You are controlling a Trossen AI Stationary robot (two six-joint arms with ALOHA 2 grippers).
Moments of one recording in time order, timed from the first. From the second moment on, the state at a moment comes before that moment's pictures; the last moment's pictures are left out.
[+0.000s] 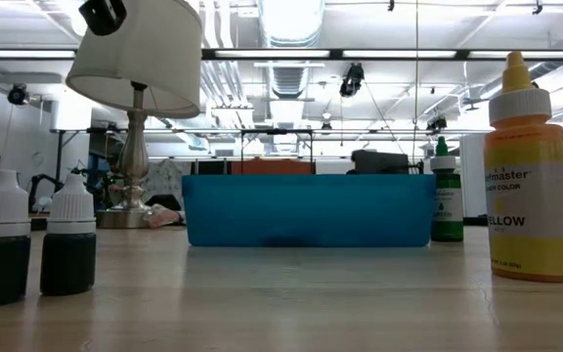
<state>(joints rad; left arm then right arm) 0.01 0.53 0.71 -0.17 0.08 -0.56 0.36 2.30 2.29 -0.95 -0.20 -0.24</state>
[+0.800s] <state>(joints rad) 0.01 0.53 0.71 -0.18 0.06 -0.60 0.35 2.30 1.96 -0.55 -0.21 -0.33</state>
